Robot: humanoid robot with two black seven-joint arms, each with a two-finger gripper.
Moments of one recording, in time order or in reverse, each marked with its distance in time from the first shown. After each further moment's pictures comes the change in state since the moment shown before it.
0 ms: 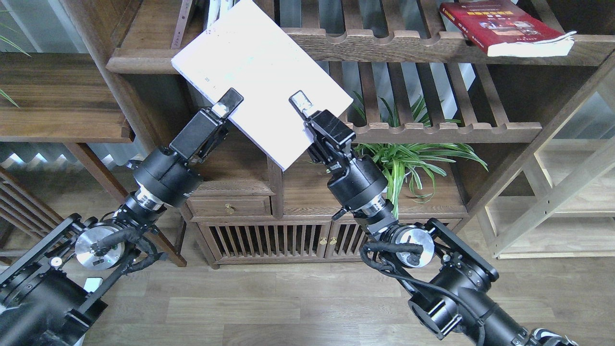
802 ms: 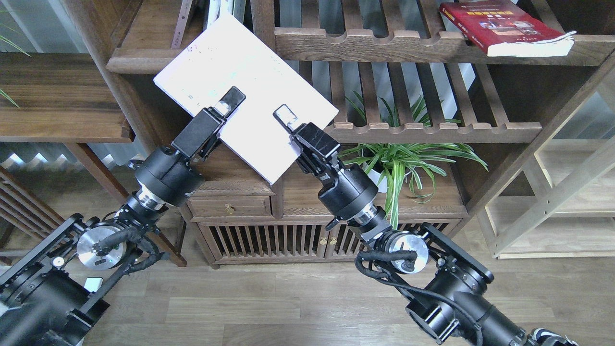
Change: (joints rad) left arm -0.001 -0.010 -0.005 0.002 0.003 0.000 0.000; right arm 0.002 0.000 -0.056 0.000 -0.017 0.000 0.001
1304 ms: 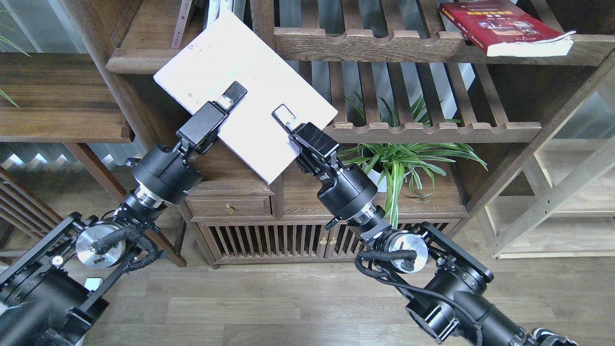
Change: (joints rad) left arm -0.001 -0.001 -0.007 0.002 0.000 0.000 -0.011; right arm 0.004 0.000 0.001 0.000 0.000 0.000 -0.001
